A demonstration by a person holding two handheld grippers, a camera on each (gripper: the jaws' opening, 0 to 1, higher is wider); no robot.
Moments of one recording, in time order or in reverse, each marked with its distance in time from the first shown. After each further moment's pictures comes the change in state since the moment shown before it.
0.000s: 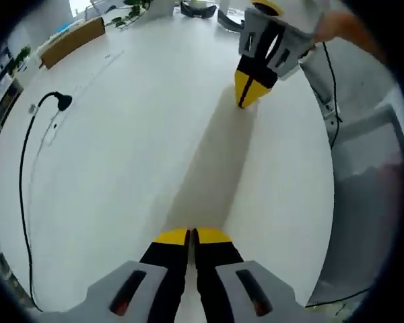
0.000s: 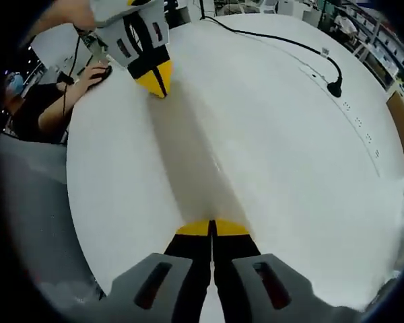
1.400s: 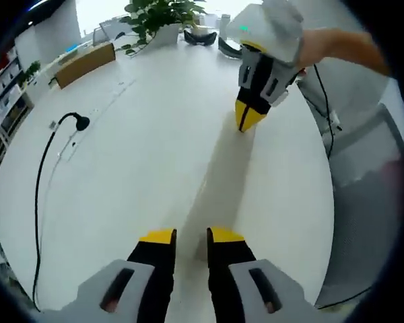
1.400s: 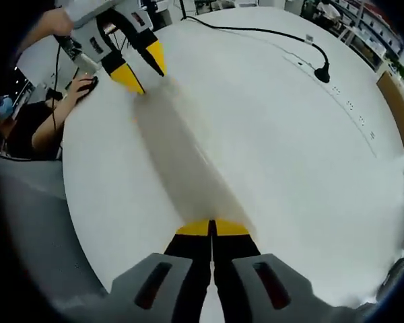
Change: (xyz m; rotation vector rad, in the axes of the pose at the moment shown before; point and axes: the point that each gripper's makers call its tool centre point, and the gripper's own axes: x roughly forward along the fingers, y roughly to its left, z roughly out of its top) left arm -0.026 0.030 -0.009 -0.090 0.001 0.042; right arm -0.001 0.000 0.002 0.097 0.024 -0.034
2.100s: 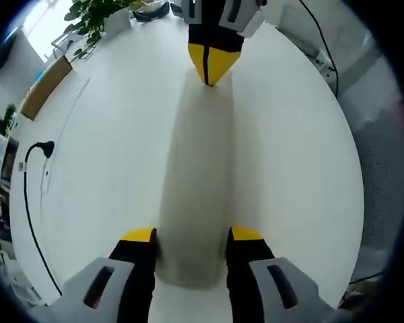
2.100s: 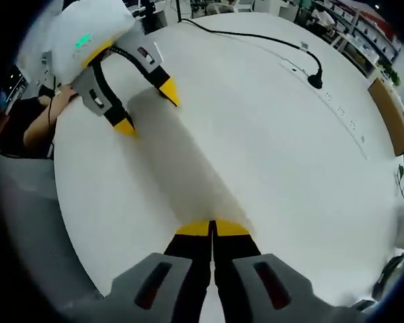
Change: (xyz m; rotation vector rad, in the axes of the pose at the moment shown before) left arm 0.055 -0.031 -0.012 0.312 0.168 0.052; right arm 0.005 -0.003 0.000 -0.020 0.026 -0.068
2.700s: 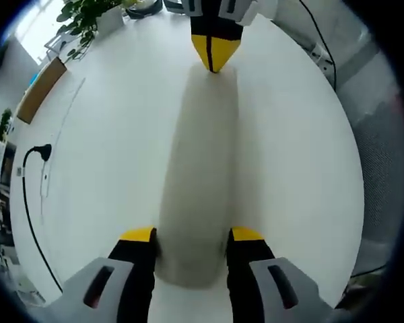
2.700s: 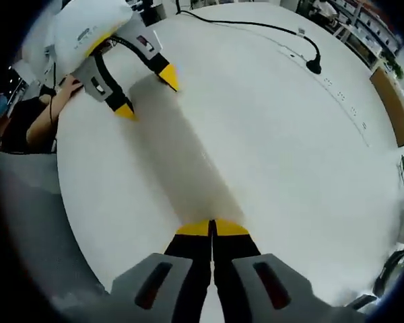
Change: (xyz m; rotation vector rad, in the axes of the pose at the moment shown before) left arm 0.002 0.003 0.000 0.028 0.030 -0.014; right arm -0.015 -0.009 -0.025 -0.030 0.035 -0.017
